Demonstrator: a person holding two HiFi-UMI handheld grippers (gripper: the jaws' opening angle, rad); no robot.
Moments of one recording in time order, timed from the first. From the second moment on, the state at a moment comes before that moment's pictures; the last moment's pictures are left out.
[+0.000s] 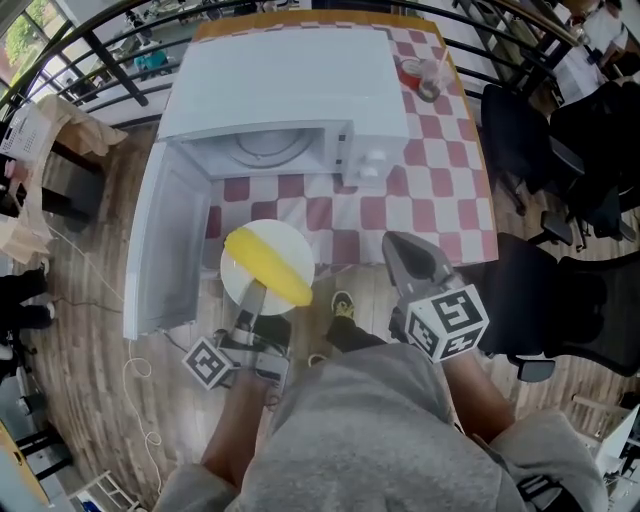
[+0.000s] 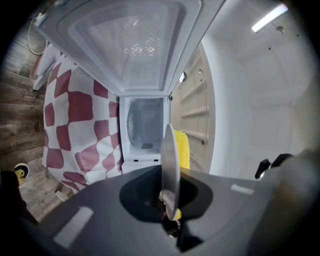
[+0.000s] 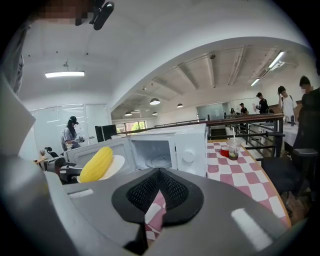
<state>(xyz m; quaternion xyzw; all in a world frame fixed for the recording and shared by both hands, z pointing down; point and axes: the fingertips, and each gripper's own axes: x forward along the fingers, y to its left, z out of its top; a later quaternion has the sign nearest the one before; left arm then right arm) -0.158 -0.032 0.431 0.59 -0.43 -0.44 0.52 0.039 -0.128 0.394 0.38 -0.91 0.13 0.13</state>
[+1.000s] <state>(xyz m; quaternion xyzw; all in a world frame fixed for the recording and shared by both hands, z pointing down) -0.148 -0.104 0.428 0.59 -0.47 -0.44 0.49 0.037 -0.203 0.398 0.33 -0.93 0.14 0.11</state>
